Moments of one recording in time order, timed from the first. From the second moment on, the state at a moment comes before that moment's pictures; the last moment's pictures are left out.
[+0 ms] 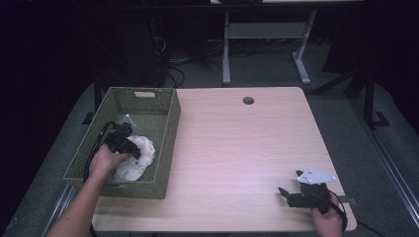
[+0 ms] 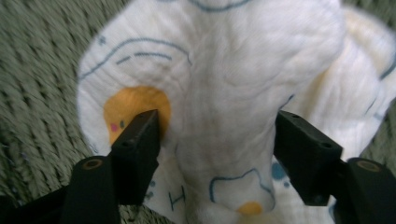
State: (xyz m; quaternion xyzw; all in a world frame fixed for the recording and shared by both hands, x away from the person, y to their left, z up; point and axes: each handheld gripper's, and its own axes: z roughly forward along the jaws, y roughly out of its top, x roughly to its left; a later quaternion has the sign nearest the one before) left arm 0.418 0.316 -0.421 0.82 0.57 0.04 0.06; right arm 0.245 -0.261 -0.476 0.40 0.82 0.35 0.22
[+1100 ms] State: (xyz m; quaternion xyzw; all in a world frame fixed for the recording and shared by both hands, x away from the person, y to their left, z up) left arm 0.420 0.331 -0.420 0.81 0.57 -0.01 0.09; right arm 0.246 -0.259 -0.478 0.40 0.82 0.35 0.22
